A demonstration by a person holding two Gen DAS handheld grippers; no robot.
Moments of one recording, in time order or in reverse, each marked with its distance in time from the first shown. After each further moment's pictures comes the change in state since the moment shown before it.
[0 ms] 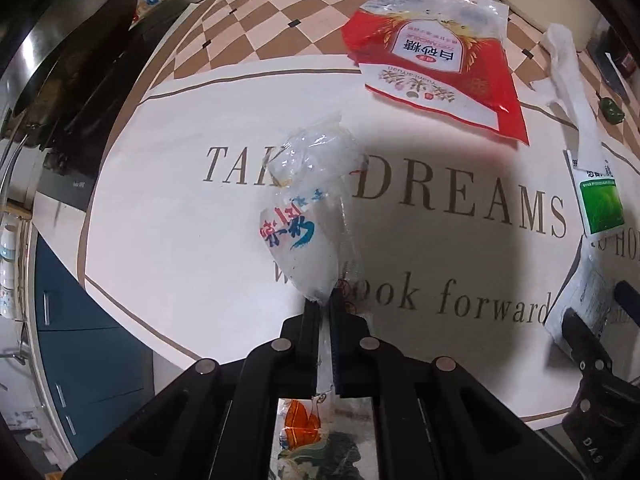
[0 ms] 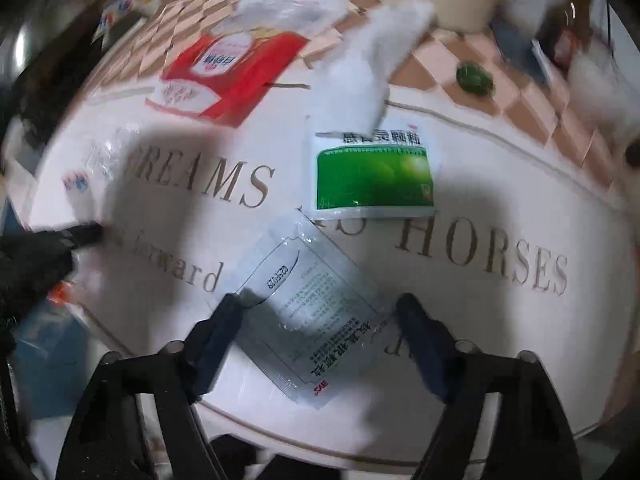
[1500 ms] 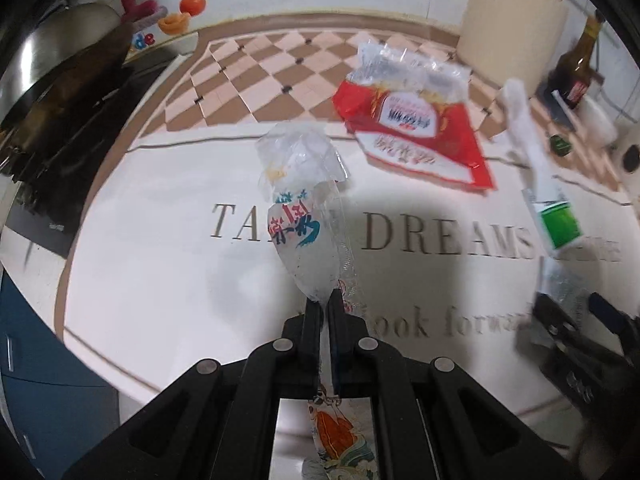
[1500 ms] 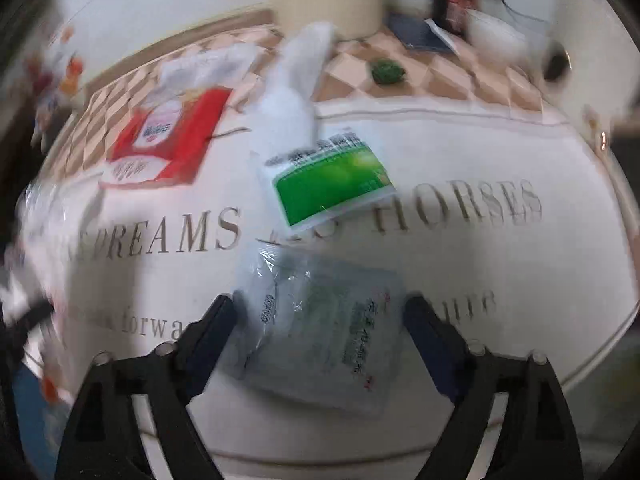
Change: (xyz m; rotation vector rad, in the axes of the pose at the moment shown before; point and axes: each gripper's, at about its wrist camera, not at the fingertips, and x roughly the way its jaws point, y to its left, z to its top) left arm 0.008 0.024 0.024 0.063 -0.213 -0.168; right arm 0.002 0.012 -0.025 0.350 -0.168 -0.129
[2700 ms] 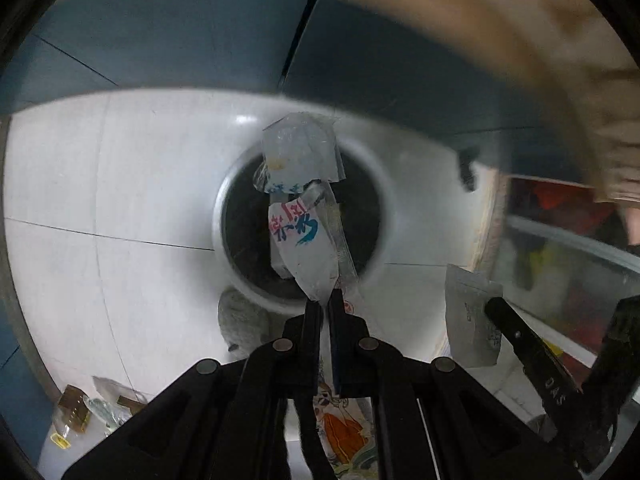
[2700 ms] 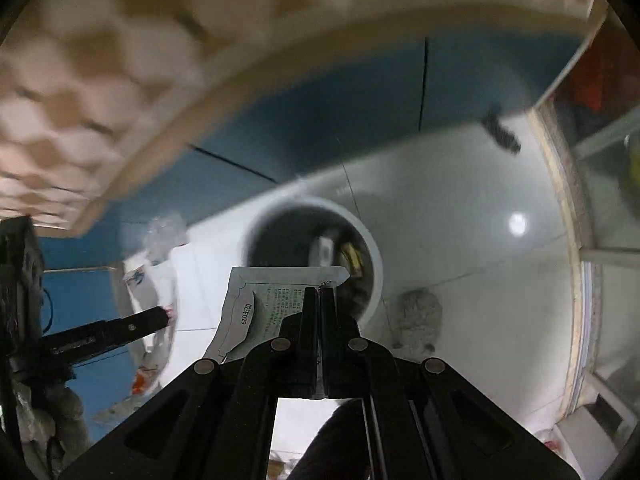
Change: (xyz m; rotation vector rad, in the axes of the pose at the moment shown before) left arm 0.273 0.004 -0.354 -0.101 0.678 -0.326; right arm 0.180 -0.039 -0.381 0.269 0.388 0.224
